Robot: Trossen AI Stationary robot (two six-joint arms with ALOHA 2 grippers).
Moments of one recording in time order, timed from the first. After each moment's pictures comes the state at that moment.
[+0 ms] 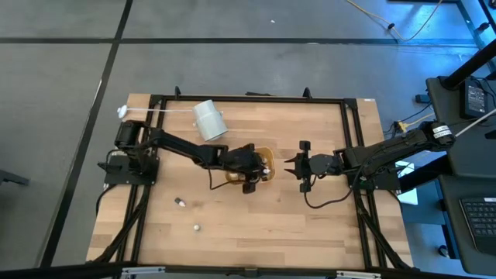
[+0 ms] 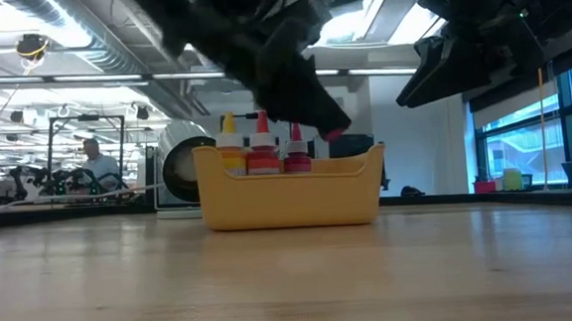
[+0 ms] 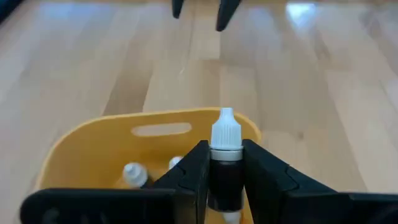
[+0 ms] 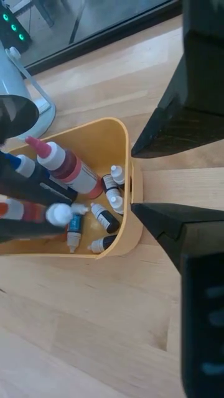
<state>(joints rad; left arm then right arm) -0.04 1.81 1.07 0.15 -0.09 -0.06 0.22 1.13 0.57 -0.10 0.37 -0.14</state>
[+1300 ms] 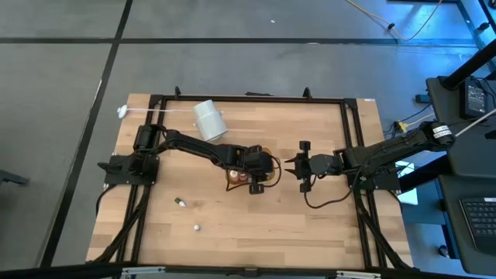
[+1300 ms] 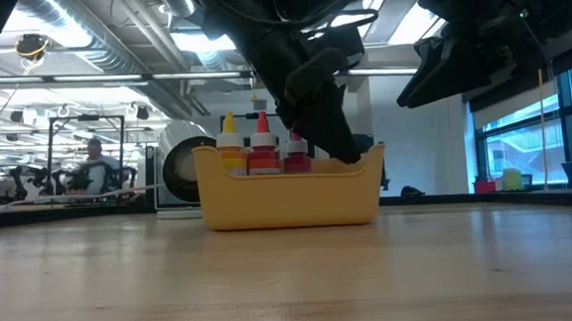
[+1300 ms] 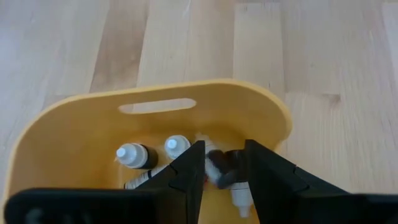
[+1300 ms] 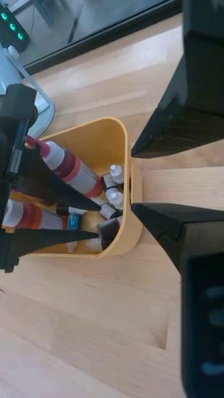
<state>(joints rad) -0.05 2.00 1.43 -0.33 -0.13 -0.07 0.22 1.13 0.57 -0.10 0.37 -0.14</state>
